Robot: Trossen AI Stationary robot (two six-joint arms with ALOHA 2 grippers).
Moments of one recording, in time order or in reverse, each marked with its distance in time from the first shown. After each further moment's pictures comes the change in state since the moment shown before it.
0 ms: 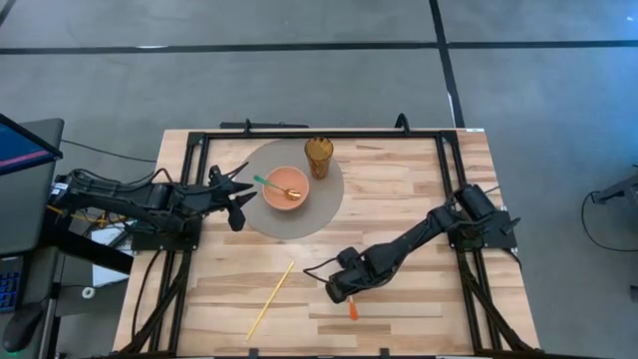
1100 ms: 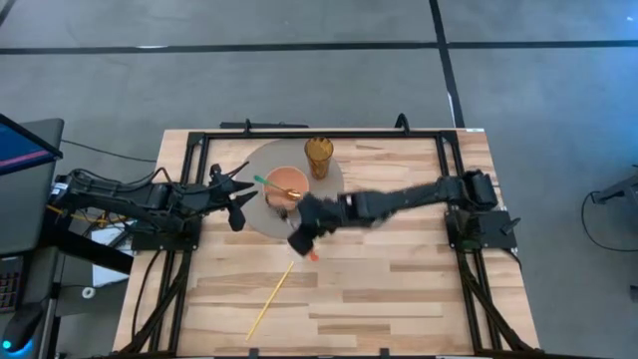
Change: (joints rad) left arm 0.000 0.000 0.000 0.040 0.000 0.082; right arm -0.389 -0.137 0.283 0.152 -0.048 -0.709
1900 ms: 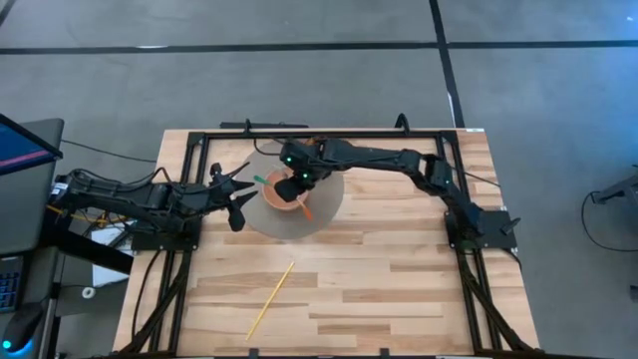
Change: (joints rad) left arm 0.000 0.000 0.000 0.011 0.000 0.057; right arm -0.308 0.371 0.480 -0.420 -0.248 -0.143
